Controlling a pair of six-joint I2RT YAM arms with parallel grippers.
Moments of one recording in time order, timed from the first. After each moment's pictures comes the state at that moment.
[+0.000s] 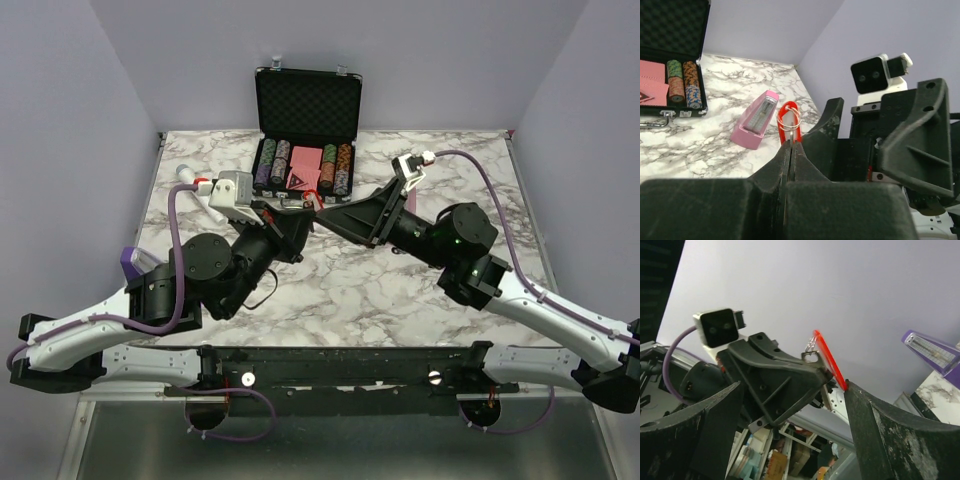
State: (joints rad) left arm -1.38 0.93 1.35 -0.39 -0.84 -0.55; right arm 0.98 1.08 1.06 0.33 -0.17 1.17
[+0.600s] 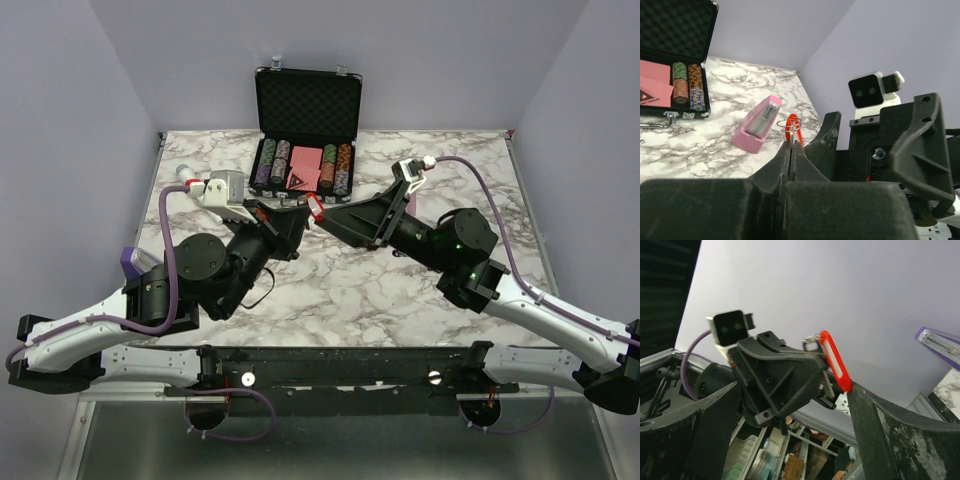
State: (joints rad) left arm -1.38 0.91 1.34 -0.38 -0.88 -0.59; right arm 0.98 1.06 1.01 0.43 -0.16 1.26
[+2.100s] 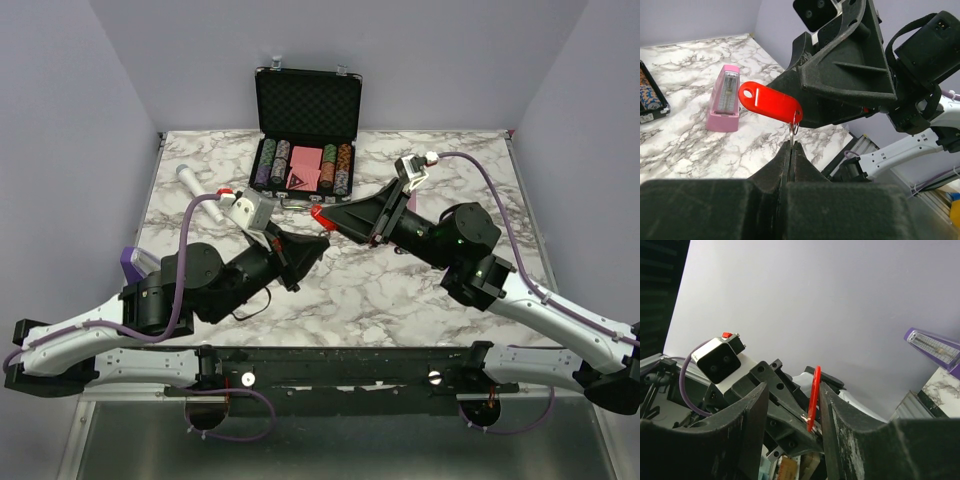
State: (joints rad) left arm -1.38 0.85 1.25 -0.39 -0.52 -0.43; right arm 0.98 1.06 1.06 0.31 -0.14 1.22
